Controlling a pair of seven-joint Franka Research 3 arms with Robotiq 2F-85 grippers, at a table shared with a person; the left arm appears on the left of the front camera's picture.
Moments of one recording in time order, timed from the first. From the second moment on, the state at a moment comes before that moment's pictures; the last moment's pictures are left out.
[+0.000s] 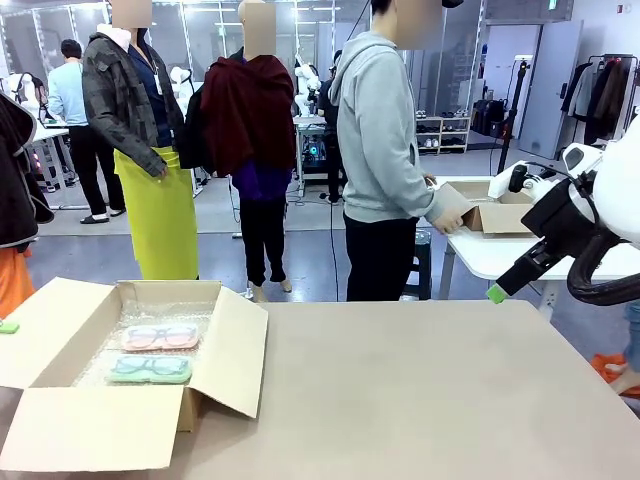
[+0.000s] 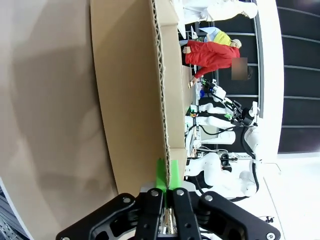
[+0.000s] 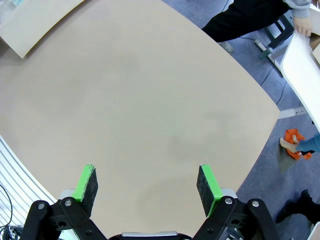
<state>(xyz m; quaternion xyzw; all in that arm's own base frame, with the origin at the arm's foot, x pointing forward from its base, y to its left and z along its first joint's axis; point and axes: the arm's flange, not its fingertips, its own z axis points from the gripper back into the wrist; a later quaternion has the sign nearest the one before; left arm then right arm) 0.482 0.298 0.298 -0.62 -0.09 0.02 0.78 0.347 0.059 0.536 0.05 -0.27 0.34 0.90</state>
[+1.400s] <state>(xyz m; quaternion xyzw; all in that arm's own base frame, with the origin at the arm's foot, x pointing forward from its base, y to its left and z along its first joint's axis) 0.485 0.296 0.307 -0.61 -0.09 -0.01 0.79 0.347 0.059 0.536 0.05 -0.27 0.34 0.90</state>
